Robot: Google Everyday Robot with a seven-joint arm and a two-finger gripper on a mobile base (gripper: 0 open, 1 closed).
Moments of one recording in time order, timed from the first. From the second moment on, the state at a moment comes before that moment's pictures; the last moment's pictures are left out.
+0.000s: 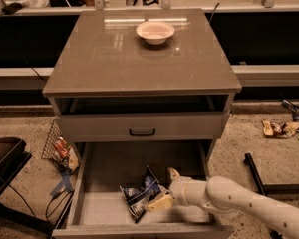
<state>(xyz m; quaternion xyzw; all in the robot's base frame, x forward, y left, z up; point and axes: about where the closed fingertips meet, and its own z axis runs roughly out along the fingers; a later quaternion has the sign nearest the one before) 0.498 -0.034 0.448 -0.40 0.77 0.30 0.40</state>
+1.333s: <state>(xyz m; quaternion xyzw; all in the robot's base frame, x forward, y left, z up) 0.509 0.055 0.419 -0.45 0.77 0.30 0.33</state>
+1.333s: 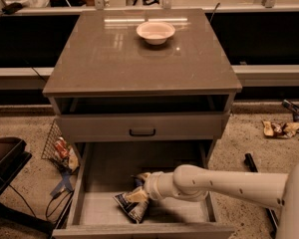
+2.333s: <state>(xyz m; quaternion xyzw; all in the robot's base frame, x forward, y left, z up) 0.506 0.063 0.417 -0.46 0.77 0.30 0.33</state>
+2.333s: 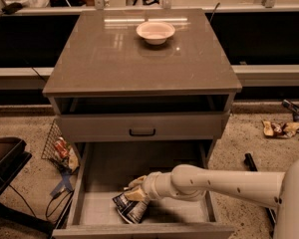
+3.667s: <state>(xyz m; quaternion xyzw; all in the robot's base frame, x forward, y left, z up) 0.540 0.037 0.552 -0.47 0.76 0.26 0.35</state>
